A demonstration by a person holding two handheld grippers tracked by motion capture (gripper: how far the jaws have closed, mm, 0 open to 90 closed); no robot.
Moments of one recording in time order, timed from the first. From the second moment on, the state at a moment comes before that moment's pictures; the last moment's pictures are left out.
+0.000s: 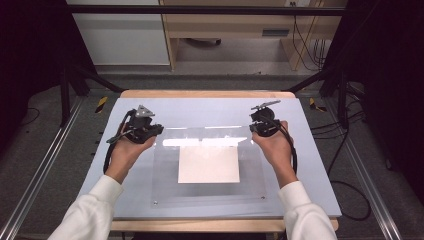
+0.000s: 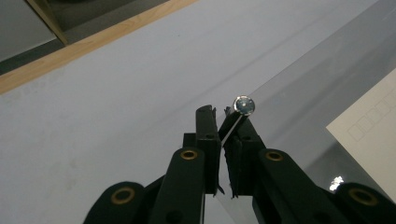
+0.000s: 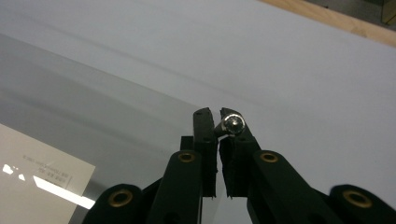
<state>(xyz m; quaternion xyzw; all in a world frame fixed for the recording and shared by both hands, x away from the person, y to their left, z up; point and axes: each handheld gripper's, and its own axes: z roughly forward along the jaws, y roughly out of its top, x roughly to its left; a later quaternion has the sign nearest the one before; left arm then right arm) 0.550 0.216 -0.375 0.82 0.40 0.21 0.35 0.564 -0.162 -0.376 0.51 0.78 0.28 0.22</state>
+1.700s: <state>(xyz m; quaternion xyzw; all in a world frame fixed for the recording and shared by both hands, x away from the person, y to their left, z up) 0.527 0.233 -0.445 0.76 0.39 0.31 0.43 0.528 -0.172 -0.446 0.43 0.76 0.39 0.29</state>
